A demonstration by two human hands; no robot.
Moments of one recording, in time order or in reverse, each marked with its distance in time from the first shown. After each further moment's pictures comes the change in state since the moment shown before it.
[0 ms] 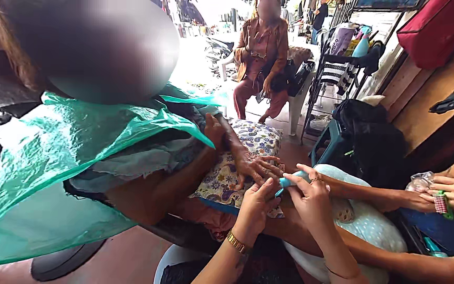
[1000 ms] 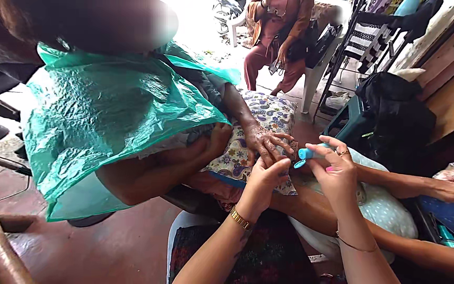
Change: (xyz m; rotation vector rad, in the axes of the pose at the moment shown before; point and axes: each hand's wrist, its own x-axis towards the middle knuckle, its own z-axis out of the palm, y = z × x) left_hand -0.008 0.012 -0.009 0.045 -0.105 0.090; right_hand 0.016 0.012 -0.006 0.223 -0.020 0.057
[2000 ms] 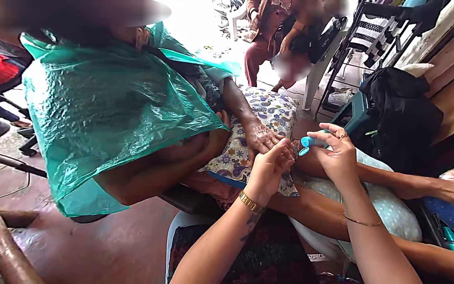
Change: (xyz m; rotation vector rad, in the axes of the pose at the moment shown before) left_hand 0.033 0.006 0.020 -0.234 0.133 -0.056; right_hand 0.032 0.039 0.005 0.034 -0.141 -0.007
